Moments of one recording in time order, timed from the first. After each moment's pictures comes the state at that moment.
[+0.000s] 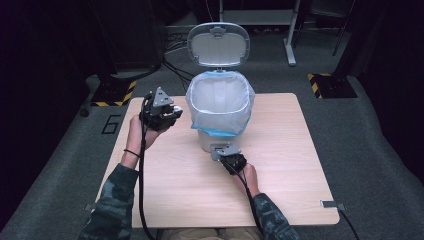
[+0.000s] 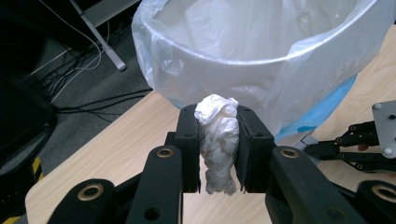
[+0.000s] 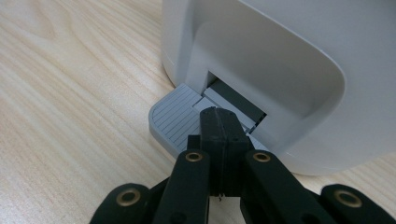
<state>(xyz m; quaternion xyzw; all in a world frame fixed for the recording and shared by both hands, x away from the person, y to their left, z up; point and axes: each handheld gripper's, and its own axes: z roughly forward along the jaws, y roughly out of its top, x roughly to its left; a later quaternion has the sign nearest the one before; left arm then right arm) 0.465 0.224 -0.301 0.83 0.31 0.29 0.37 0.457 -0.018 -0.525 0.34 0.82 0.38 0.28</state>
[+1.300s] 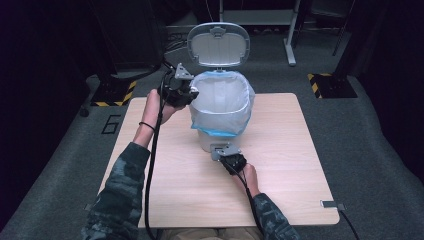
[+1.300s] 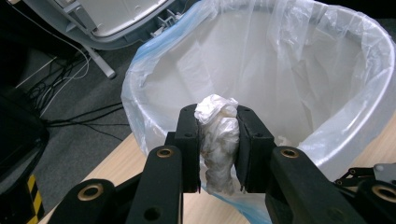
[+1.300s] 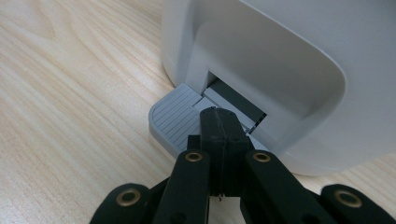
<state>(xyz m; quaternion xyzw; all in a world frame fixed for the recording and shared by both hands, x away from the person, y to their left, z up) 0.513 0.178 -0.261 0.85 0.28 0.28 0.35 0.456 -0.019 -0.524 0.34 0.82 0.37 0.28</state>
